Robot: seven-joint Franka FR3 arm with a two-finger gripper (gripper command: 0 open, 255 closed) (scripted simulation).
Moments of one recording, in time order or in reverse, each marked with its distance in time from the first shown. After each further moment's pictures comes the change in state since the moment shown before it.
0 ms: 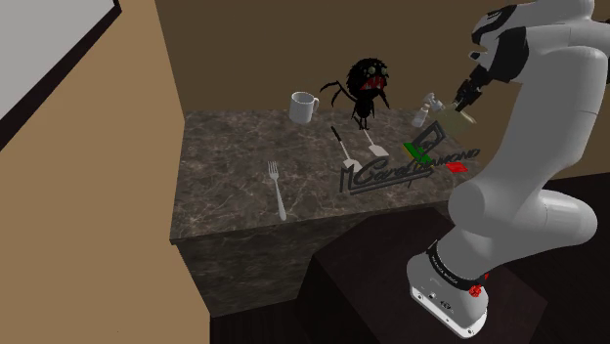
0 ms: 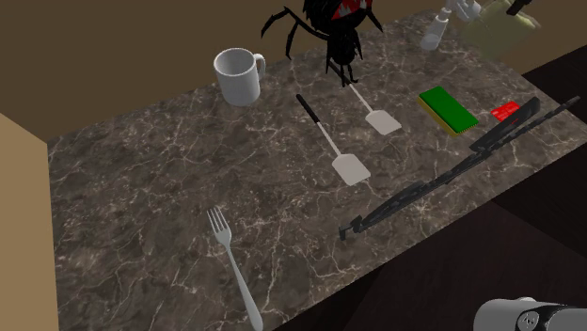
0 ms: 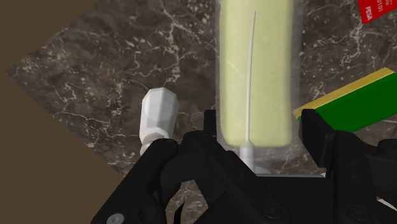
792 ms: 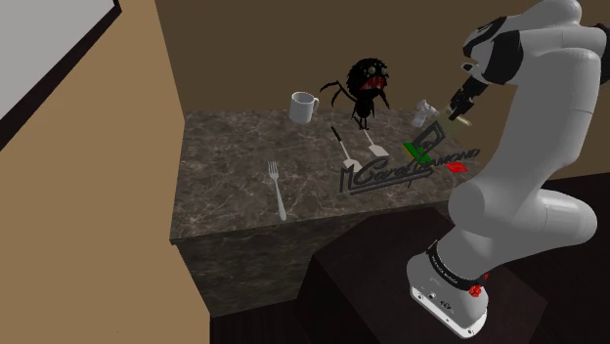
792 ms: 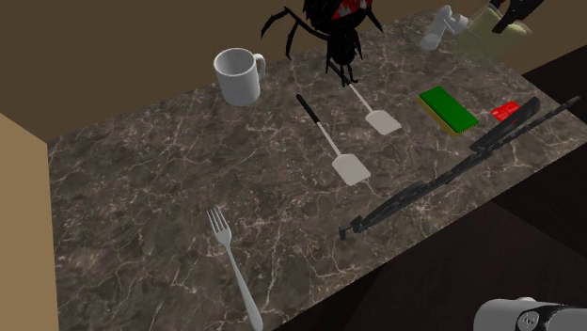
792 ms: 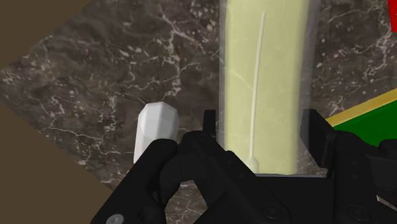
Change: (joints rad) arm 0.004 0.033 0.012 -0.064 0.024 0.098 -0.027
